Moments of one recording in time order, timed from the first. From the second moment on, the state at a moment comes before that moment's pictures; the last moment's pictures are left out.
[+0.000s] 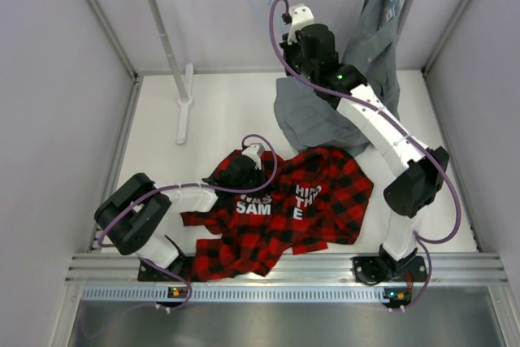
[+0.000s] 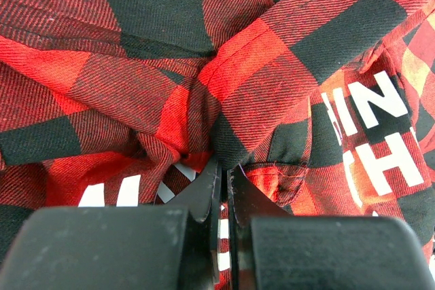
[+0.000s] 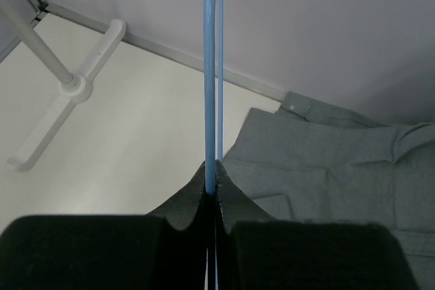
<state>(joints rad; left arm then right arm) -0.77 1.53 0.57 0.31 0.08 -0.66 0.61 1.84 1.99 -0.41 0.18 0.02</state>
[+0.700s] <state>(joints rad) -0.77 1.53 0.57 0.31 0.08 -0.67 0.61 1.79 1.99 -0.28 0.16 -0.04</state>
